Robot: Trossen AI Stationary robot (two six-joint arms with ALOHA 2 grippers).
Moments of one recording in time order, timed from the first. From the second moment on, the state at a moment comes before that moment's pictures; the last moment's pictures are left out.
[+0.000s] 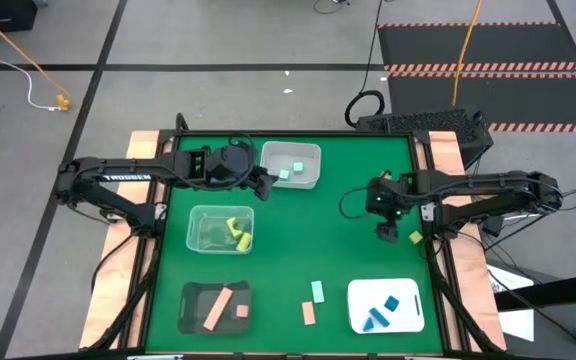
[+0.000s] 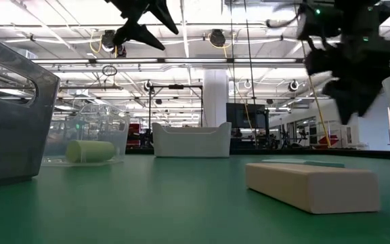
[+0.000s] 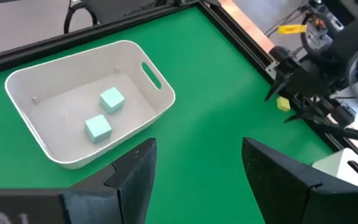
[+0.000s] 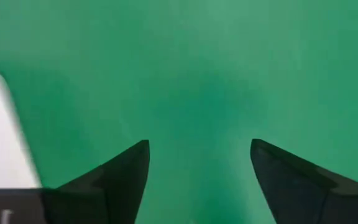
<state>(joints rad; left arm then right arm) 0.11 1.35 1.23 -0.52 -0.25 -0.72 -0.14 1.07 0.70 -0.96 -0.14 0.12</state>
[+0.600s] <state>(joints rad) 0.18 1.35 1.23 -0.52 -0.29 -0.71 -0.14 1.20 0.71 -1.36 0.00 0.27</state>
